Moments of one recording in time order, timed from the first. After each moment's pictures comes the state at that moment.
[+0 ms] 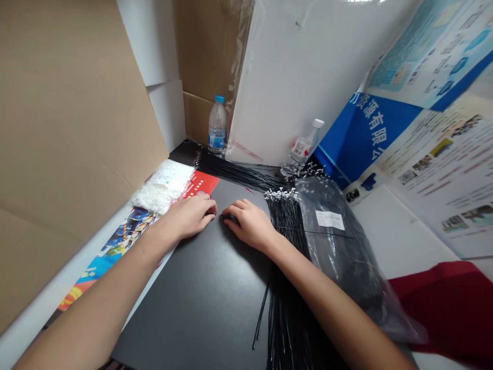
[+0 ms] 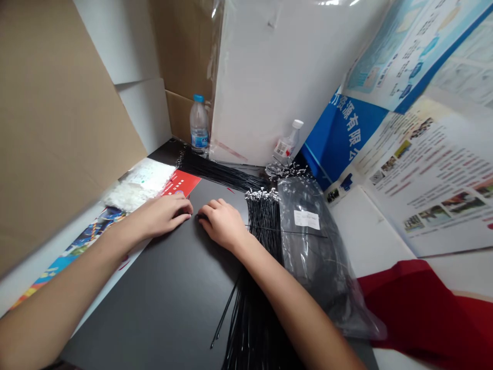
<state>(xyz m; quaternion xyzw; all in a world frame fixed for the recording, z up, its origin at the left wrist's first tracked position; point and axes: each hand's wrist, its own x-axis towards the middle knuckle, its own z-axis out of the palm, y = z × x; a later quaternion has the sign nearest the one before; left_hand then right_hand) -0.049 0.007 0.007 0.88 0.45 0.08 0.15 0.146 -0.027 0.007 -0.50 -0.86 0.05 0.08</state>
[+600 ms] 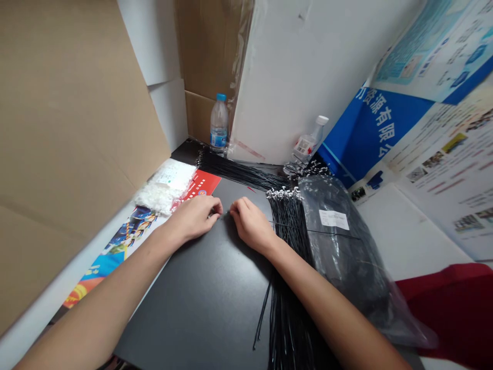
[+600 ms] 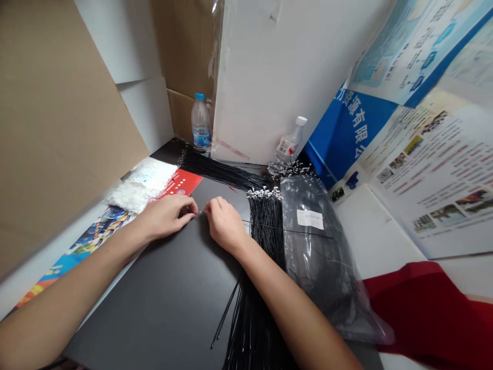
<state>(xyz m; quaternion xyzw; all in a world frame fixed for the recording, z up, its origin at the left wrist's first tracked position) -0.039 0.000 0.006 0.86 0.46 0.15 0.19 0.149 -0.027 -0.018 -0.53 -0.83 0.07 0.19</state>
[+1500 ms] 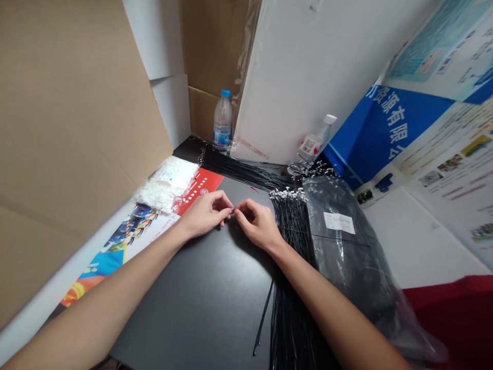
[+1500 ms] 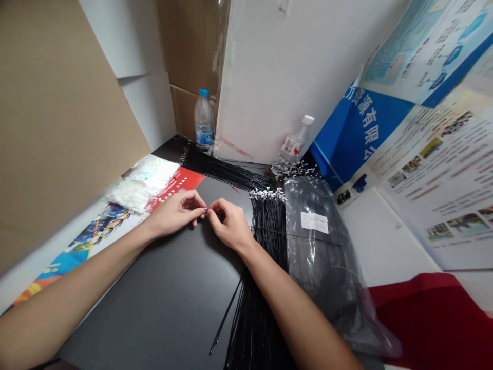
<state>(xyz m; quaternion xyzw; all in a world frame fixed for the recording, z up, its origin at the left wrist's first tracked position) -0.021 0.002 -0.008 0.65 0.42 0.33 0.54 0.155 -0.026 -0.017 -0.50 -0.74 0.24 0.37</state>
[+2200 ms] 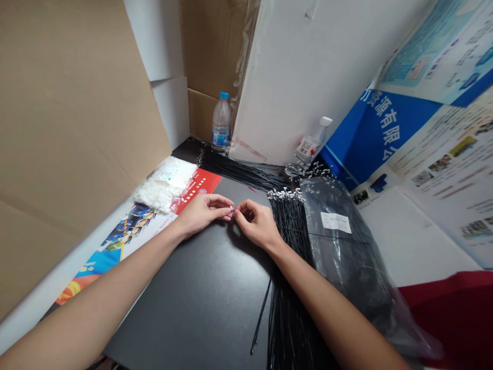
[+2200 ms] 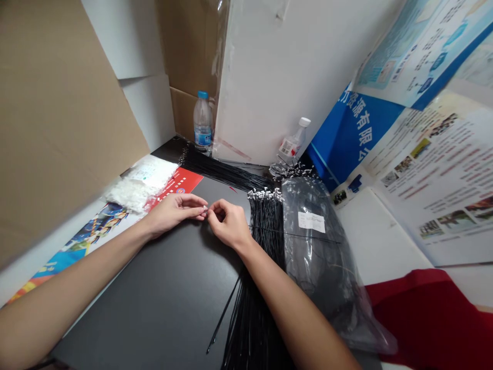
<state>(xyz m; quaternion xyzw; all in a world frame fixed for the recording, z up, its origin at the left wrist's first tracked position) -0.020 0.003 -0.016 0.51 0.40 0.37 0.67 0.155 -0.028 -0.017 -0.53 -0.72 0.23 0.38</state>
